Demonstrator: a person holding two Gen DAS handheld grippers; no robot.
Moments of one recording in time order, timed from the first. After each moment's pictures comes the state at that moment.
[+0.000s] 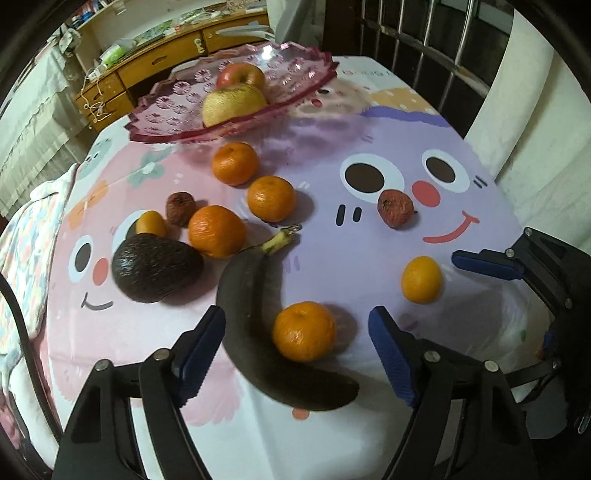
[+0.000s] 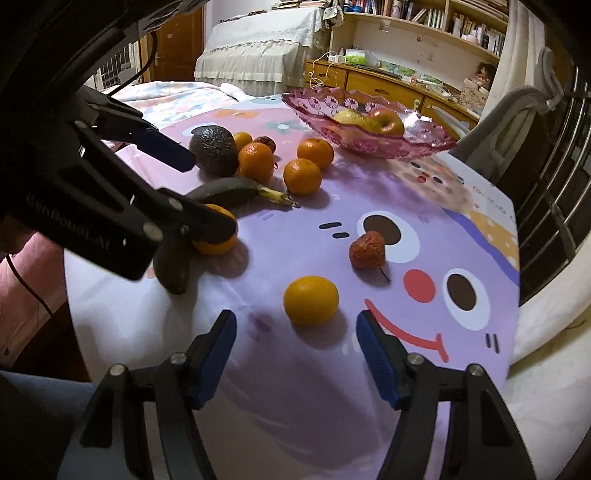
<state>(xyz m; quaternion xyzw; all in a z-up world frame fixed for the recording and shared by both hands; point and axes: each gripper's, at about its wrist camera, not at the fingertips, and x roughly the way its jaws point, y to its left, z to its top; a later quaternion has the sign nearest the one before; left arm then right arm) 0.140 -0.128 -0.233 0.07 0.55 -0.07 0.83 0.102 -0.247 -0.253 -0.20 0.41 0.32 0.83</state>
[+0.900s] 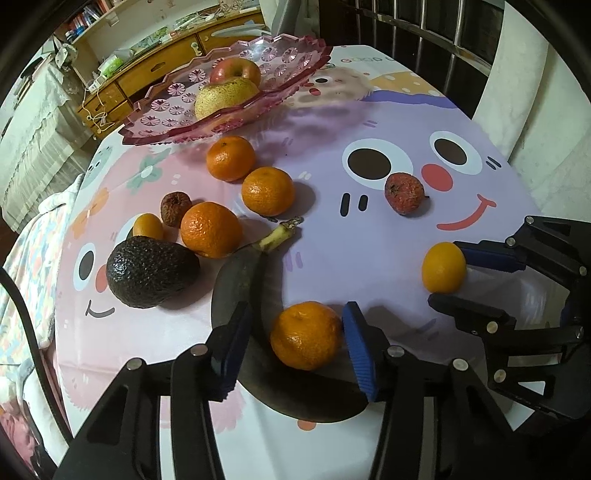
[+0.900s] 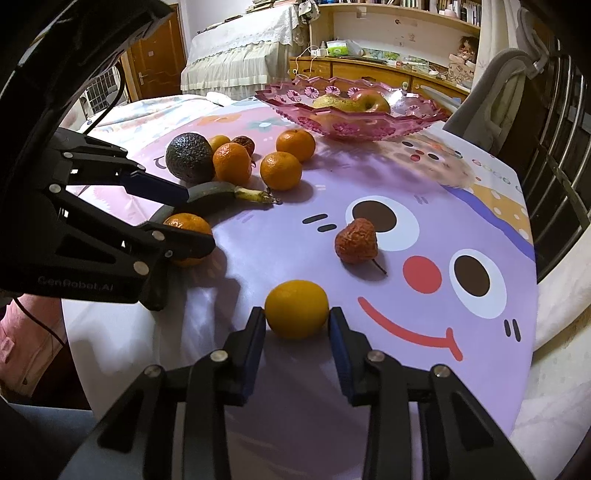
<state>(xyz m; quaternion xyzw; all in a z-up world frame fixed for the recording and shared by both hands) 0.138 -0.137 -0.246 0.11 0.55 -0.05 0.83 0.123 -0.257 -0.265 -0.15 0.43 0.32 0.83</state>
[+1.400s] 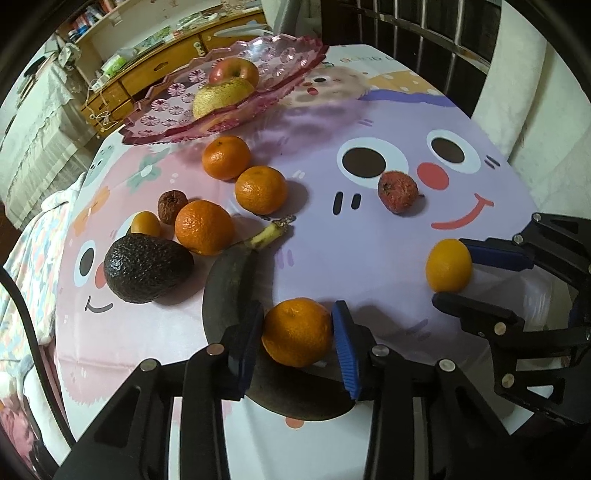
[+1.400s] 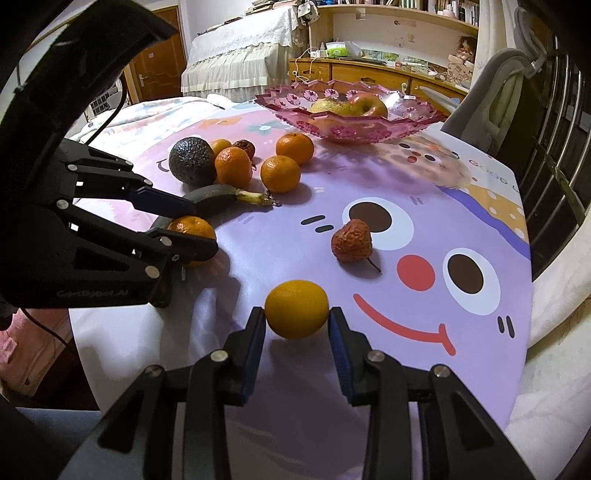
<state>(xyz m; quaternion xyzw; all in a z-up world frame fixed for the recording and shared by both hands) 0.134 -0.146 -0.244 0.10 0.54 -0.04 0.83 0.120 -0.264 -0.259 -0.14 0.43 0.32 0.83</state>
